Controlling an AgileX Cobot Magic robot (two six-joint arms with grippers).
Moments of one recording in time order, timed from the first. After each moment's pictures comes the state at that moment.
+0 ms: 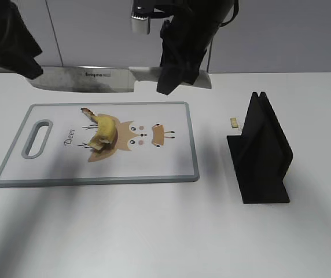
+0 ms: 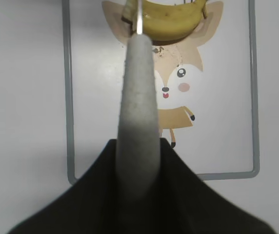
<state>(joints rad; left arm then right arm) -0.10 1.70 -1.50 -0.51 1.15 1.48 0.52 2.16 -2.00 0.38 1.20 -1.11</state>
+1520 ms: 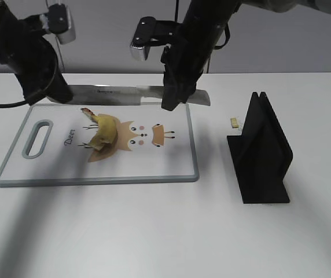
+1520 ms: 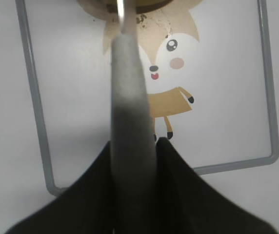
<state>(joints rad) -0.16 1.93 -1.51 -0.48 0.98 1.48 0.52 2.26 -2.01 0.30 1.14 -0.98</state>
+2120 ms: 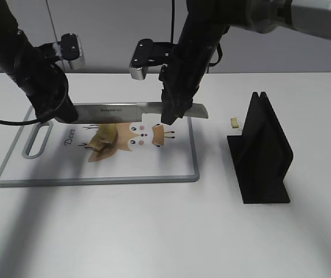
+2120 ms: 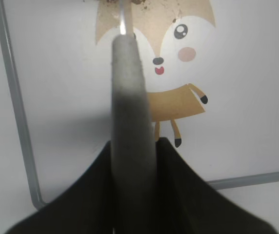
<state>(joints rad) -0.16 2.04 -1.50 -0.48 0.94 1.47 0.52 2.34 -2.02 0.29 1.11 -0.97</state>
